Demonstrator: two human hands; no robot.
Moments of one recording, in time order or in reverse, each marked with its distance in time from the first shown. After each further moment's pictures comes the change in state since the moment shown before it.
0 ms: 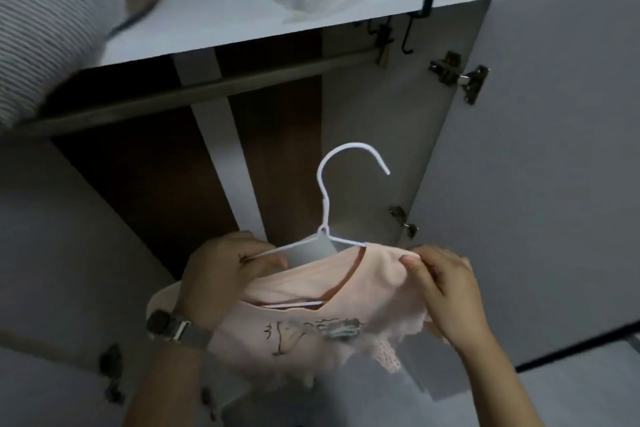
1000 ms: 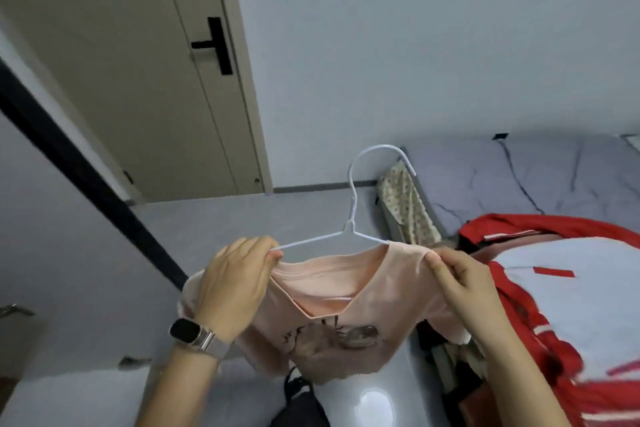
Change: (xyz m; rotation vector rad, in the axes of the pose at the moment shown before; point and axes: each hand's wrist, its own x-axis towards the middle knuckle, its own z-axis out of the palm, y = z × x) left_hand -0.142 0.353 0.371 0.079 -0.508 1.061; right_hand -0.468 0.094 -0.342 -0.220 0.806 0.925
